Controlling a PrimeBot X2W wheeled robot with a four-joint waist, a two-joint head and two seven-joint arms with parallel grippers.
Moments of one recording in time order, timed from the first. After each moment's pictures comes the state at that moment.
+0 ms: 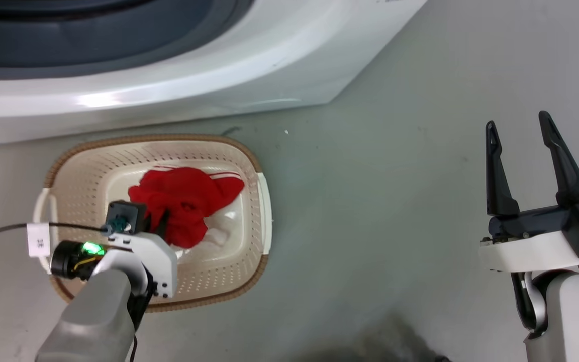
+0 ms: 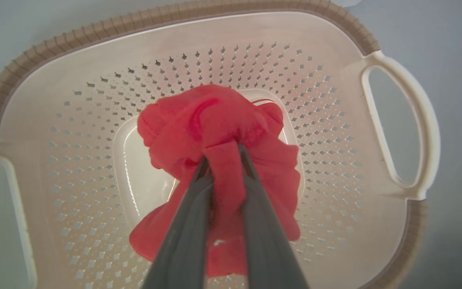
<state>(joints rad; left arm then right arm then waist) -0.65 0.28 -0.51 1.08 -0.45 -0.10 -0.26 -0.25 -0.05 -0.04 -0.02 -0.08 0.13 -0.26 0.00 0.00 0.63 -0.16</state>
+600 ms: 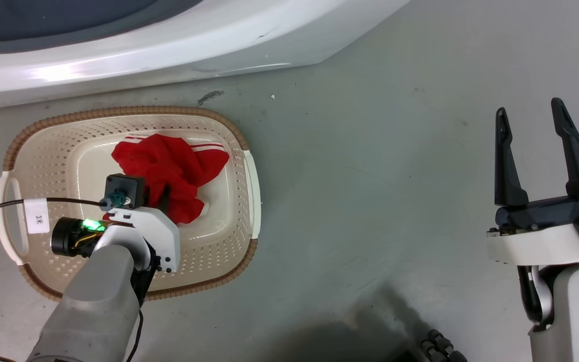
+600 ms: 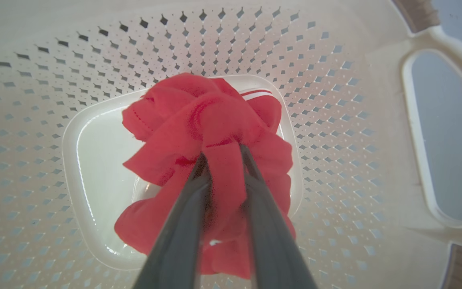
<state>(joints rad) -0.76 0.25 -0.48 1.17 -0.43 -0.09 -0.26 -0.27 -0.05 -0.05 -0.05 -0.07 0.13 -0.26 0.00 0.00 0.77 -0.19</state>
